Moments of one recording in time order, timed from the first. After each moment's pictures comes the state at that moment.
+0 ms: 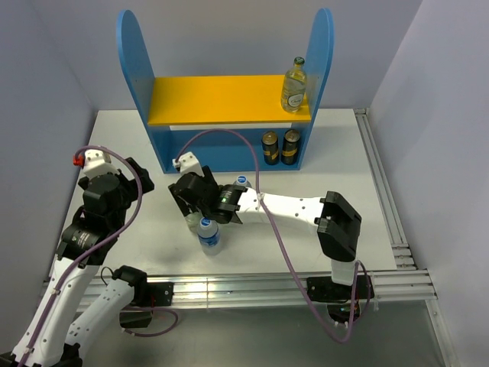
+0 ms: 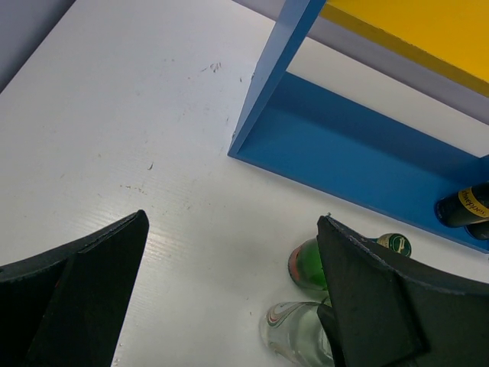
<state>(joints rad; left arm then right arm) -0.34 0.64 0.90 -0.61 -0.49 -0.49 1.19 1.85 1.53 -0.37 0.52 0.37</state>
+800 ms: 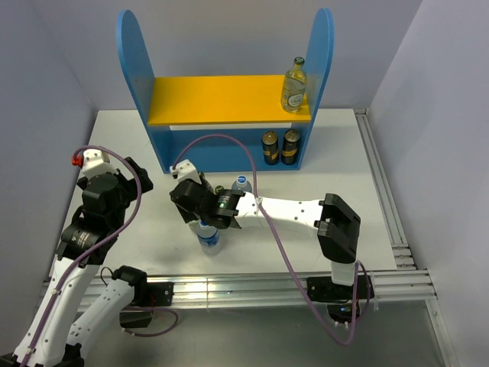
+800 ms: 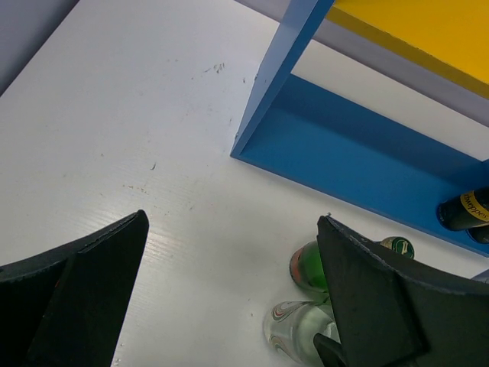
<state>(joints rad) -0.32 0.64 0.90 -0.61 -0.48 -0.49 1.21 1.85 1.53 -0.42 0.46 0.43</state>
